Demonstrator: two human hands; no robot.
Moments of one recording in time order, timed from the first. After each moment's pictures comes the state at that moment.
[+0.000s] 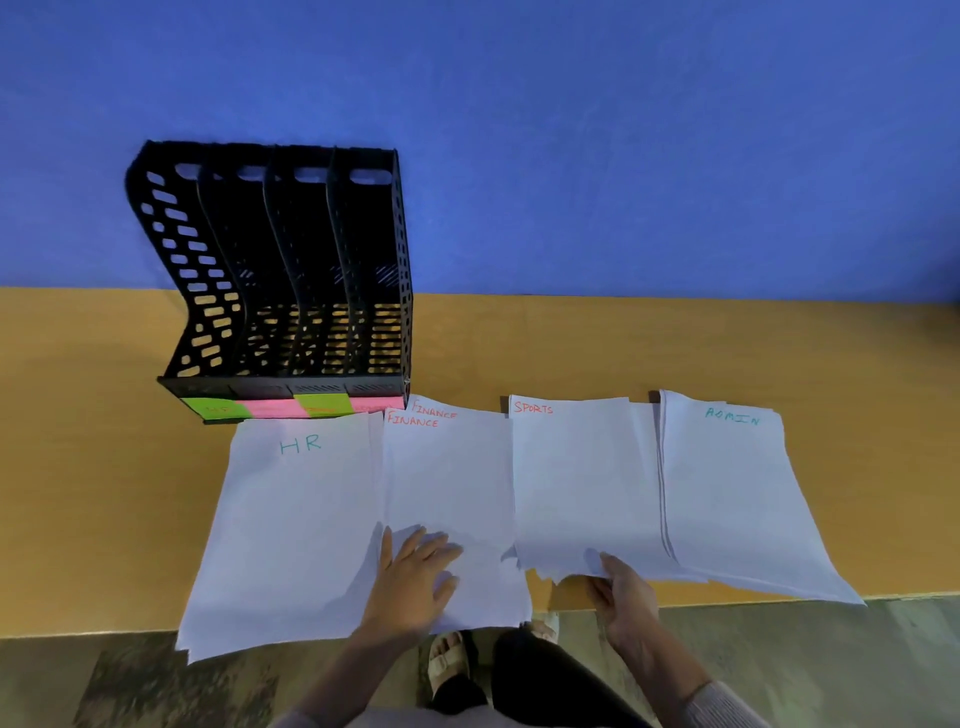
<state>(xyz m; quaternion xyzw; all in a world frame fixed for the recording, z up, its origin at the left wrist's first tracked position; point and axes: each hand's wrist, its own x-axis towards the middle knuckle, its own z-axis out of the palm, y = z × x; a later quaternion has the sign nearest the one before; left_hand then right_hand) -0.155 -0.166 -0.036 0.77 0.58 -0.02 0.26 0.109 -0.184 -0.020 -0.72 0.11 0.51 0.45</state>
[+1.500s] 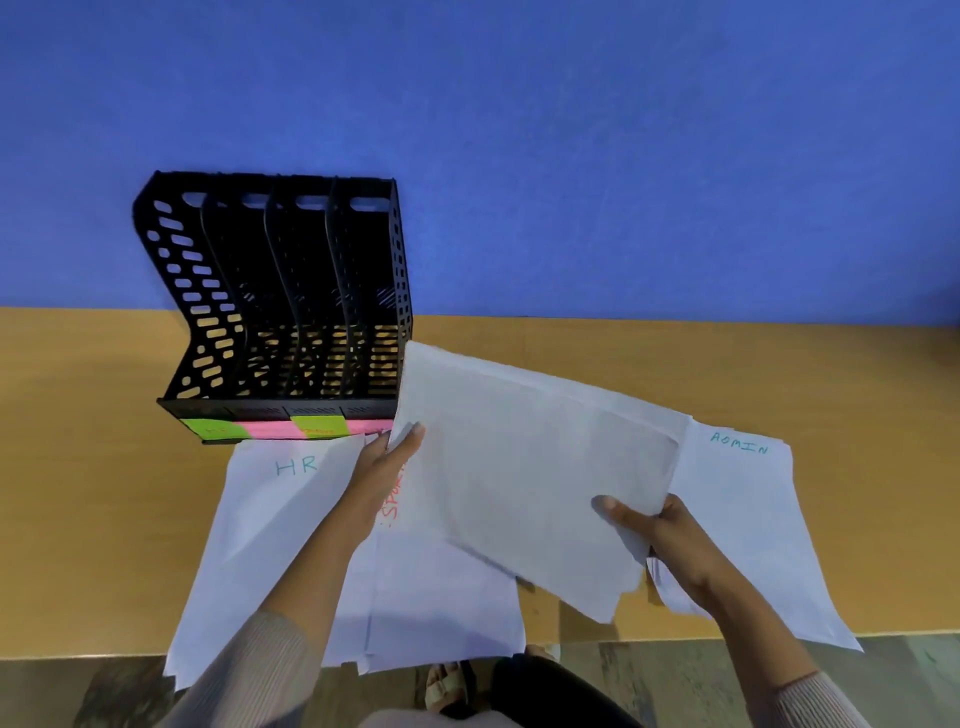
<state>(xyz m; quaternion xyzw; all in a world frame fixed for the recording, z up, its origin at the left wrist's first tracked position) -0.162 -0.040 0.049 0.37 0.57 0.39 0.62 0.167 -0.125 0.079 -0.60 -0.36 0.61 0.36</state>
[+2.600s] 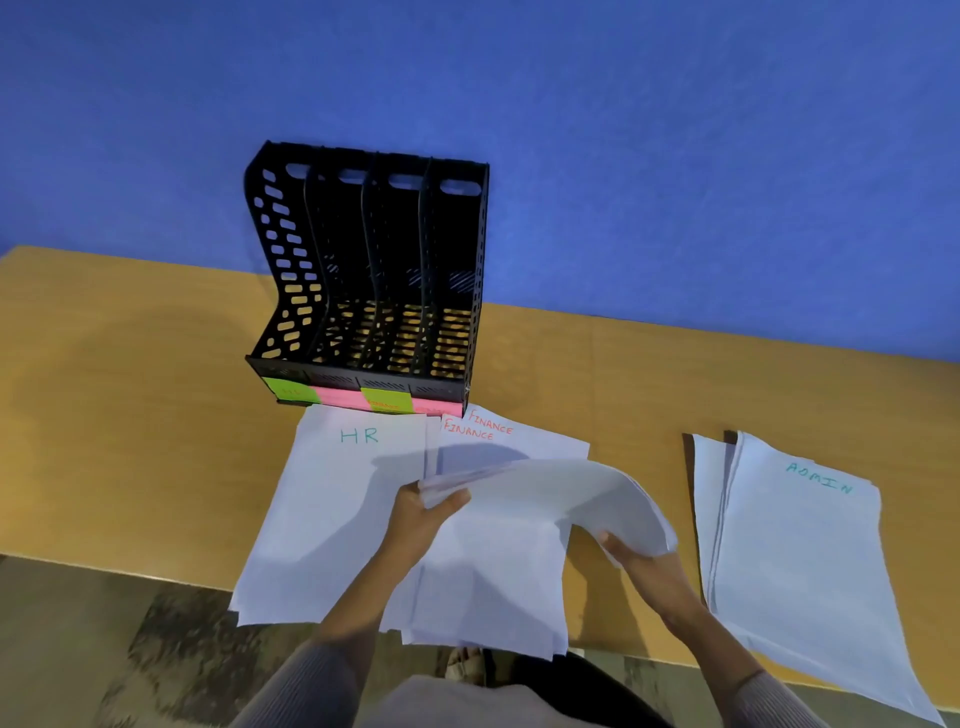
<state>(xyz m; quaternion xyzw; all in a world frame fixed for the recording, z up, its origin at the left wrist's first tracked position) -0.180 -0.101 0.003 0.35 0.62 0.45 0.54 0.112 -0.126 0.009 -0.65 -0.40 0.53 0.37</state>
